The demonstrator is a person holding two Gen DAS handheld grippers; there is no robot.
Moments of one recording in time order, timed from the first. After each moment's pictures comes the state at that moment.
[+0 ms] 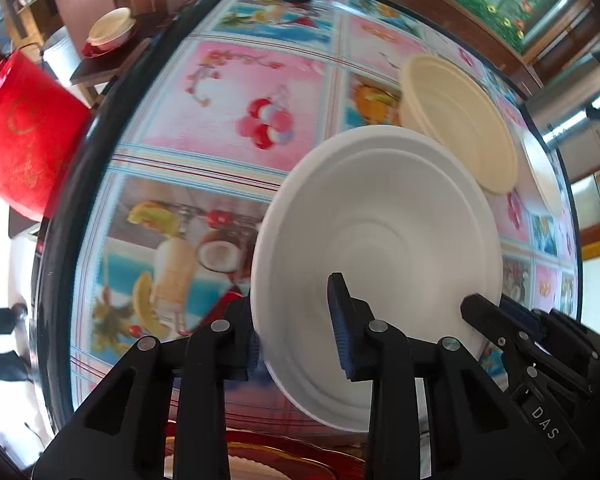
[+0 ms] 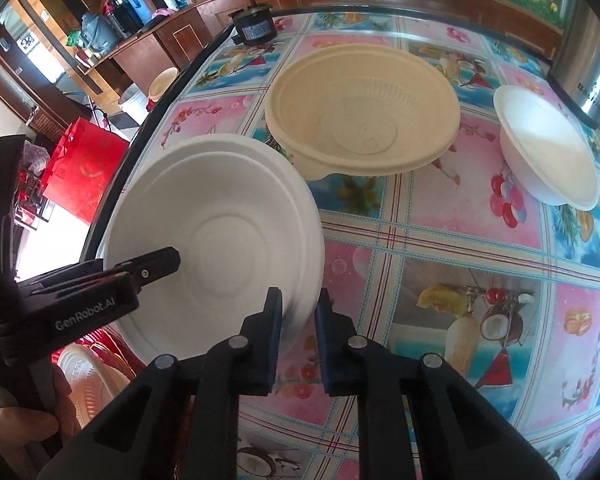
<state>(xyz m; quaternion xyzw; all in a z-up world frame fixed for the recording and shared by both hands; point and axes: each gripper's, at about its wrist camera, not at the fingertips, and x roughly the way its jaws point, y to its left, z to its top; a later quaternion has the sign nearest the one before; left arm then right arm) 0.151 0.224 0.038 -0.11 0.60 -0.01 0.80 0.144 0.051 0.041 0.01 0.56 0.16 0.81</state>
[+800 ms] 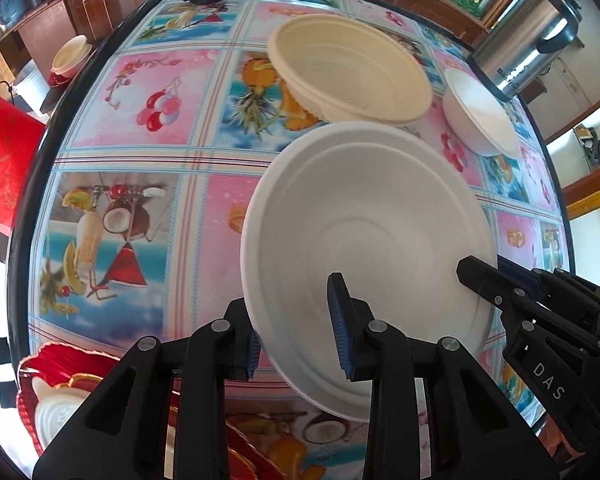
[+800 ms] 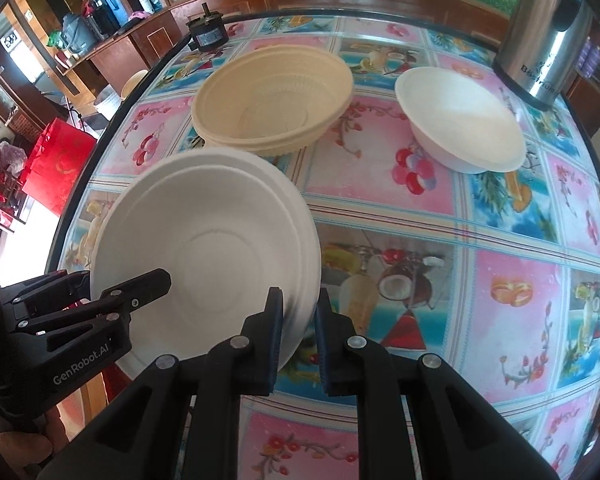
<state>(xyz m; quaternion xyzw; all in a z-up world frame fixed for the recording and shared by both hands) 0.125 0.144 0.049 -0.07 0.59 -0.06 0.80 0.123 -0.011 0.051 -0.01 0.56 0.11 0.82</state>
